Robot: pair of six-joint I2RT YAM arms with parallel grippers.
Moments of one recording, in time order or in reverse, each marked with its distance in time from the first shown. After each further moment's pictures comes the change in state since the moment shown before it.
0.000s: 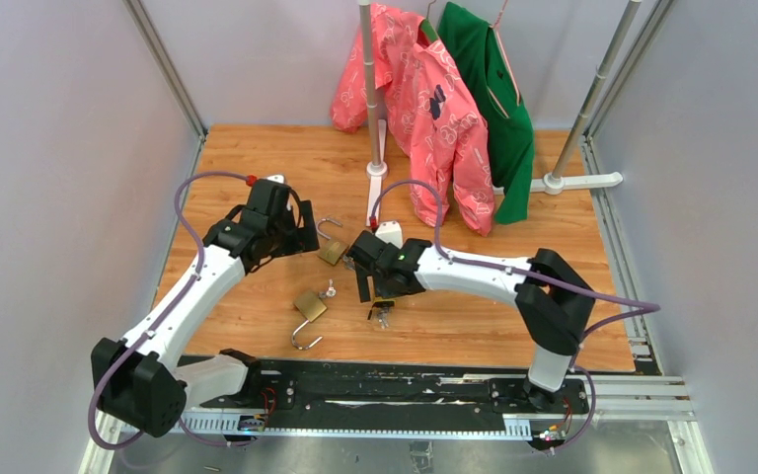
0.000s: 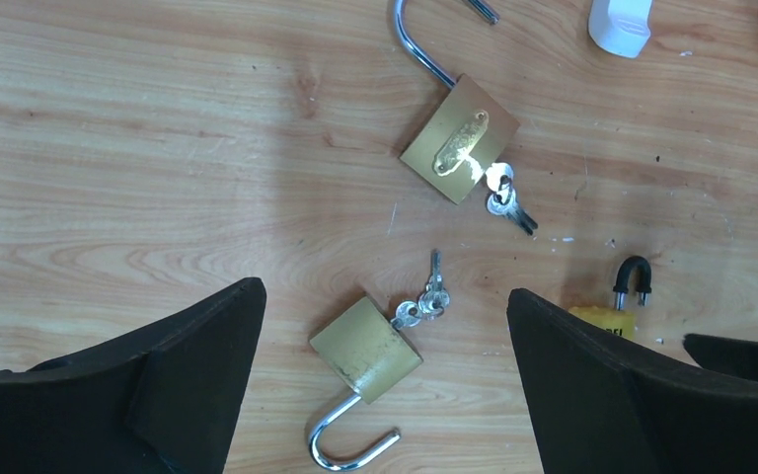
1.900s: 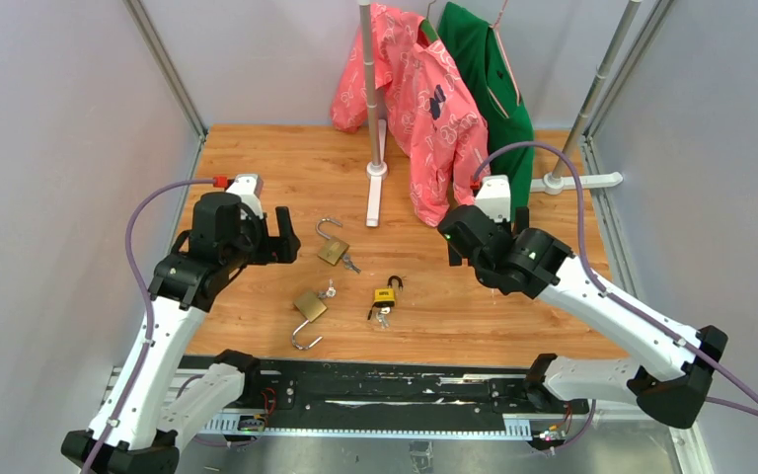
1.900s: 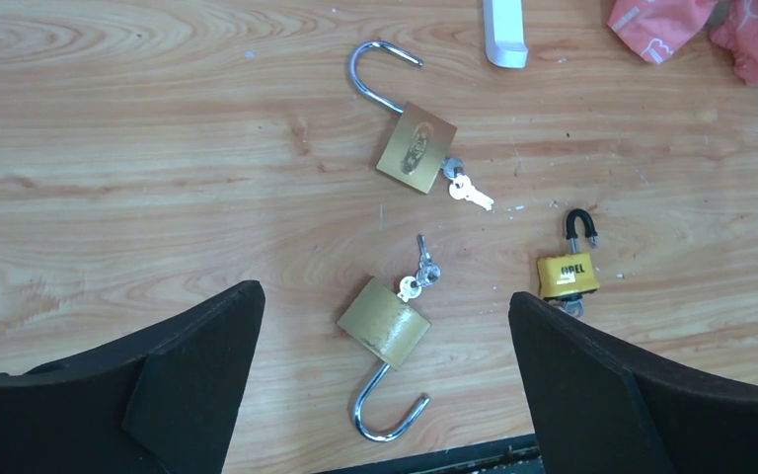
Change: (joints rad) left arm 0.089 -0.330 0.043 -0.114 0.169 0.223; right arm -0.127 -0.608 0.000 -0.396 0.475 -0.167
